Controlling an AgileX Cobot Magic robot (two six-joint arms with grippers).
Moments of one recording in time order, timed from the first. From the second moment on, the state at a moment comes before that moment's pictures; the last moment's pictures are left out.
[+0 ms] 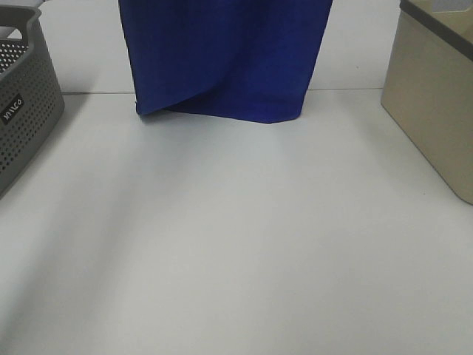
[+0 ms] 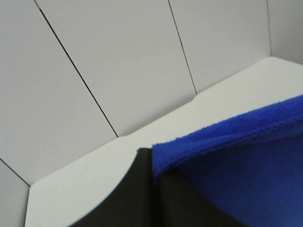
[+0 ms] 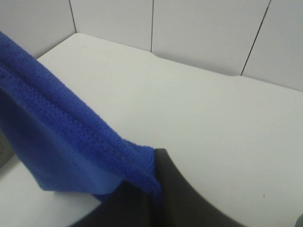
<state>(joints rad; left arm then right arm) -0.31 2.20 -2.84 0.07 0.91 0.27 0.32 1.90 -2.37 0.12 0.94 -0.10</state>
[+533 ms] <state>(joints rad) -0.32 2.04 -2.76 0.01 1.22 0.22 0.32 1.79 -2.36 0.26 1.21 -0.10</state>
